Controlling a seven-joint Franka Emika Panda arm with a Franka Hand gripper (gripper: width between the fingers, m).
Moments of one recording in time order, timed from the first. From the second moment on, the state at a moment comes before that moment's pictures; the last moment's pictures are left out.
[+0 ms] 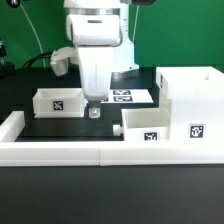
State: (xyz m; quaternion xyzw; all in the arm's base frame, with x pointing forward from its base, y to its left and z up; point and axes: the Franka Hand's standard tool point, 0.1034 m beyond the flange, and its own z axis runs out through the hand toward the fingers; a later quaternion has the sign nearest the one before) arm 0.545 -0.068 0.042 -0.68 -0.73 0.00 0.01
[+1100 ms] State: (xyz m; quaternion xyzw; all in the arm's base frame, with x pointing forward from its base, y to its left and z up) arm 0.540 -0.034 0.020 -0.71 -0.70 -0.02 0.07
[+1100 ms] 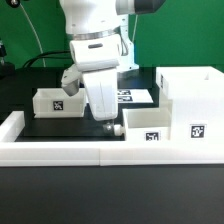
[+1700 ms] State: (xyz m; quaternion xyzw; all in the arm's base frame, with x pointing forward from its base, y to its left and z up) arm 0.543 -0.019 0.021 -0.76 -0.65 -0.02 0.06
